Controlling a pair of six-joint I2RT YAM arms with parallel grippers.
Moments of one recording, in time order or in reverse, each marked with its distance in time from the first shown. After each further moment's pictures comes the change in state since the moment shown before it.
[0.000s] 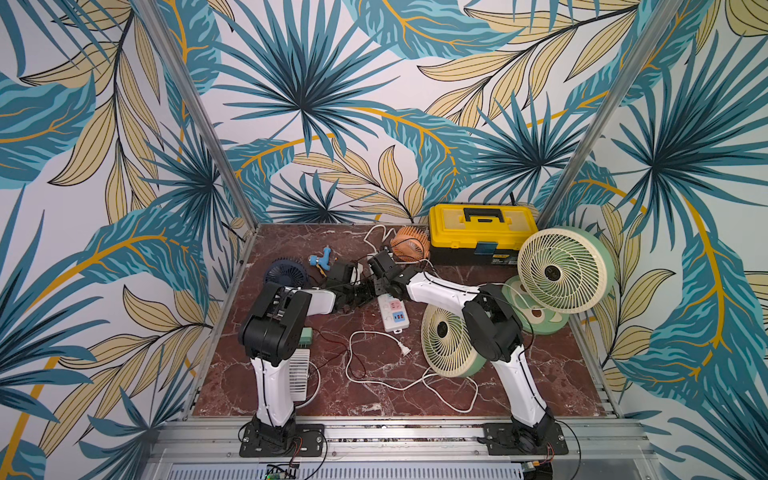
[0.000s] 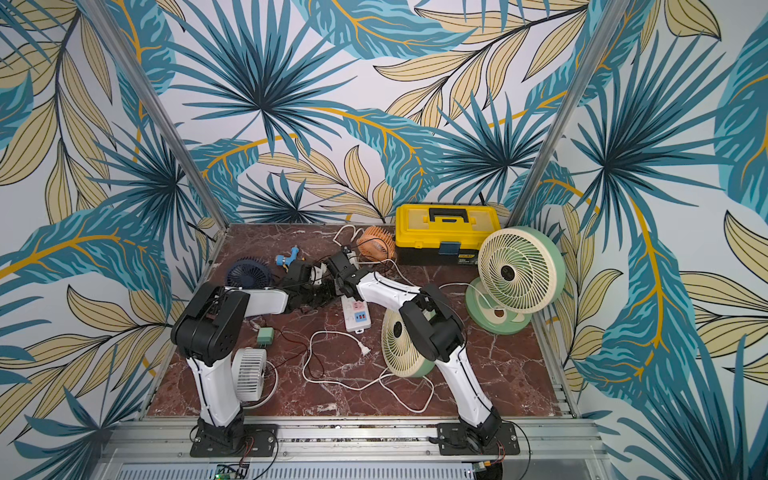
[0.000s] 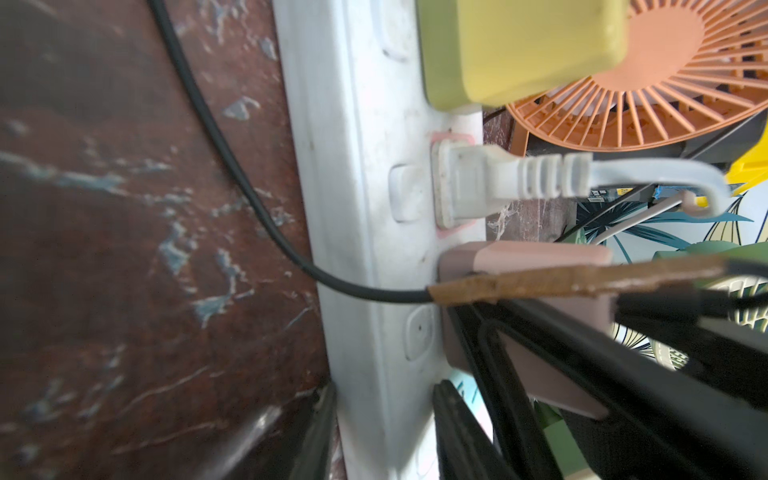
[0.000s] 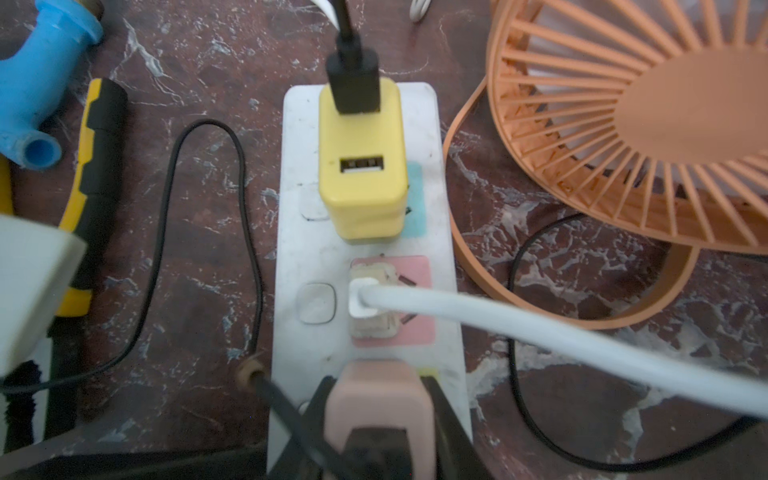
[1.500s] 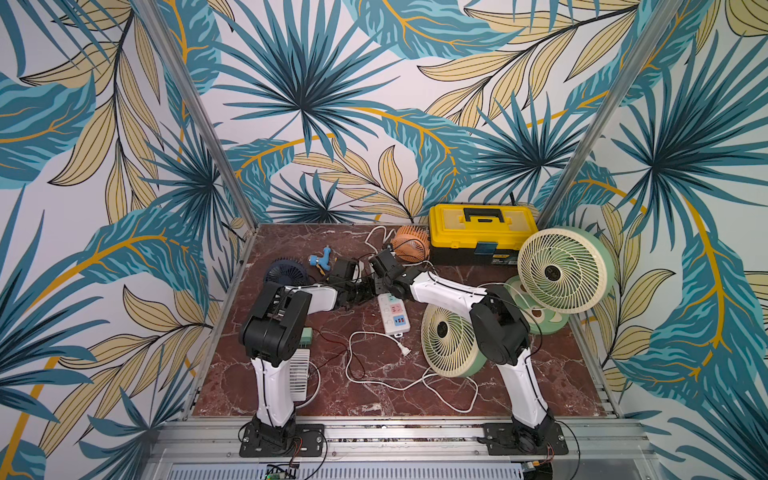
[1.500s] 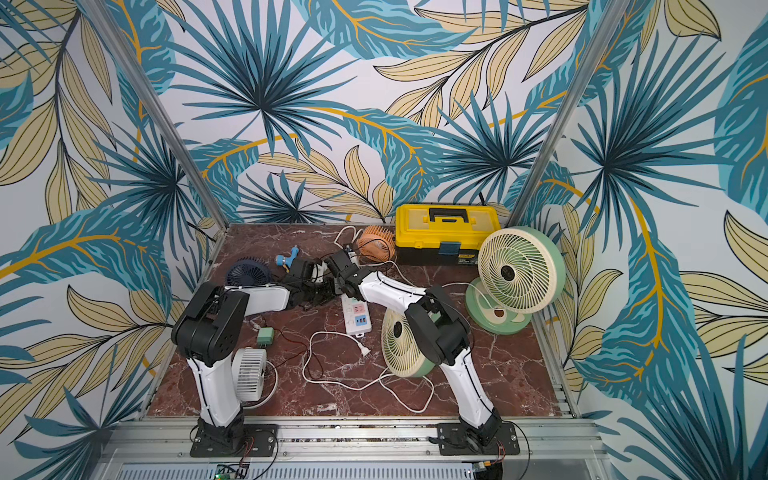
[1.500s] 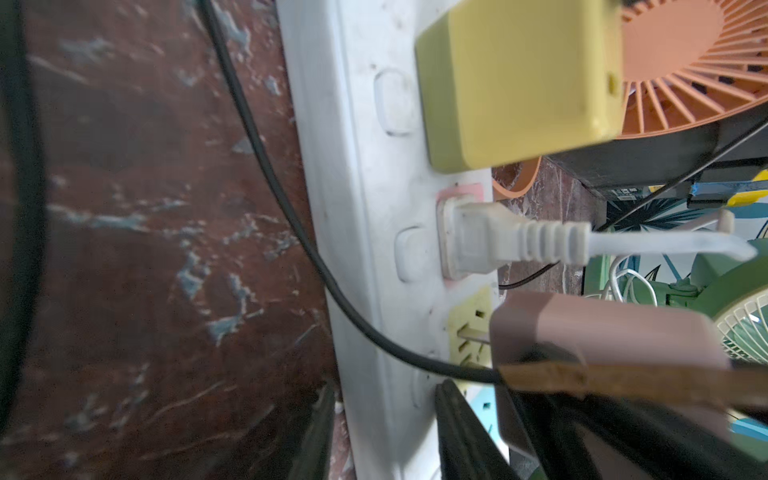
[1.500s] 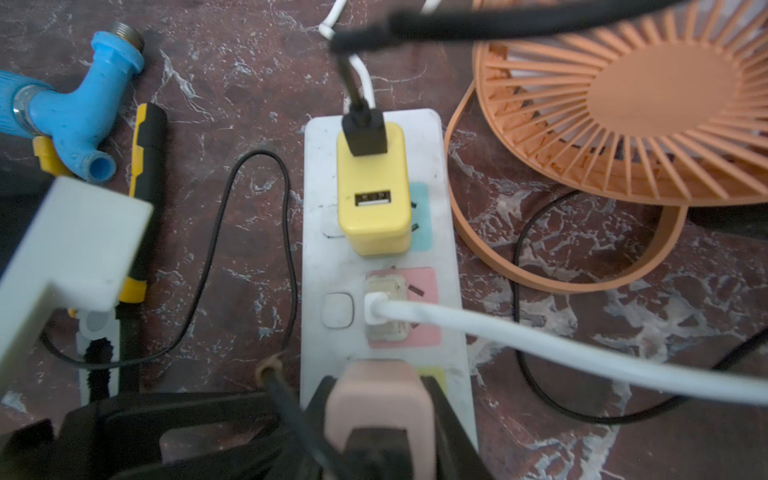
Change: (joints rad) left arm -0.005 -0.002 0.049 -0.089 -0.064 0.072; right arm 0.004 -0.069 -0.044 -0.009 -0.028 0.052
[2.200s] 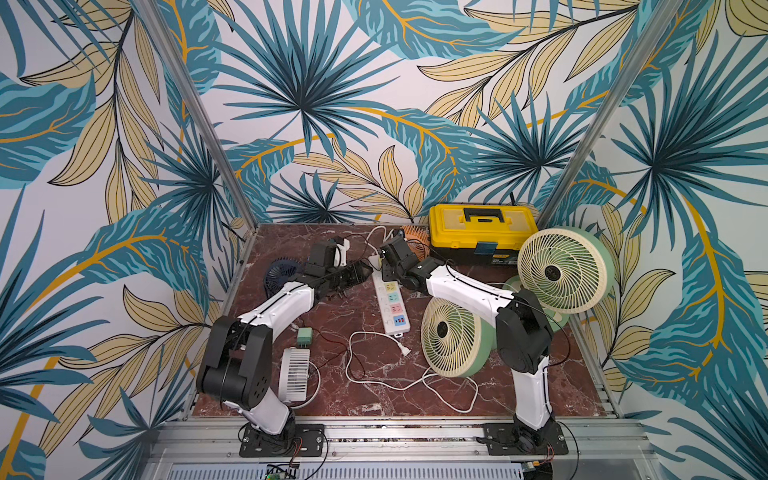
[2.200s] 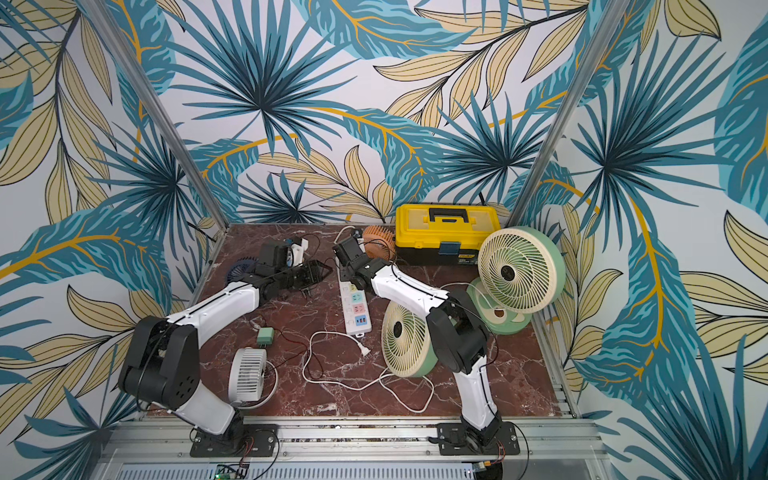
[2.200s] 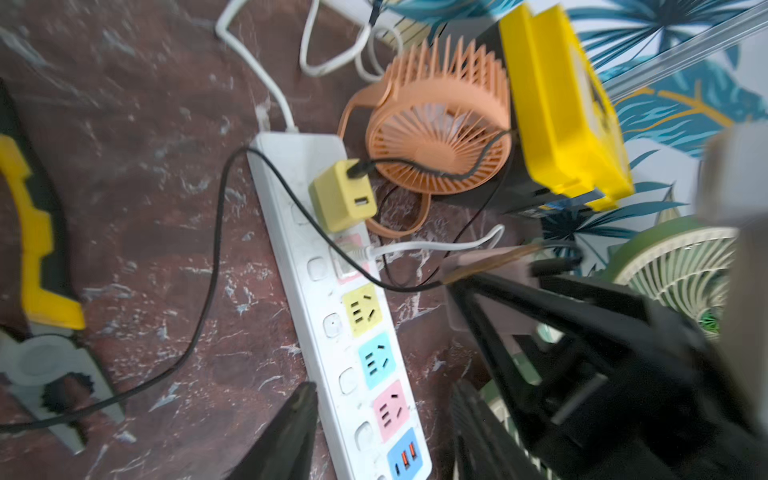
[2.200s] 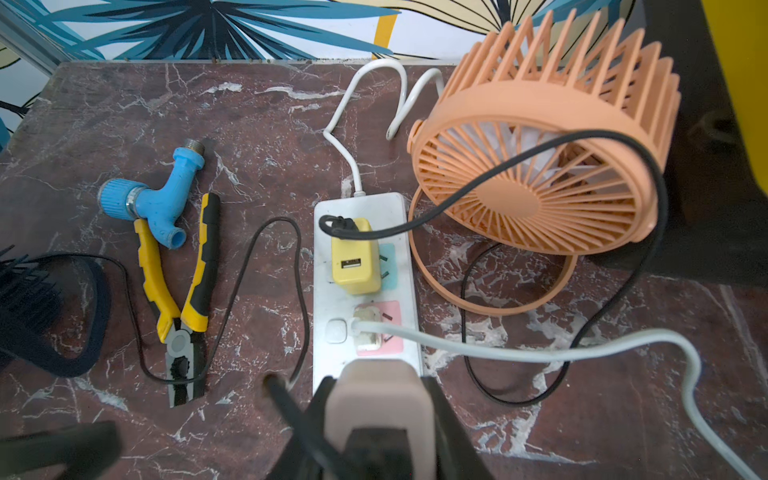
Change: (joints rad) left arm 0.087 -0.383 -0.009 -0.183 0.007 0.111; right arm -0.030 -0.153 -0.034 -0.001 -0.001 -0.007
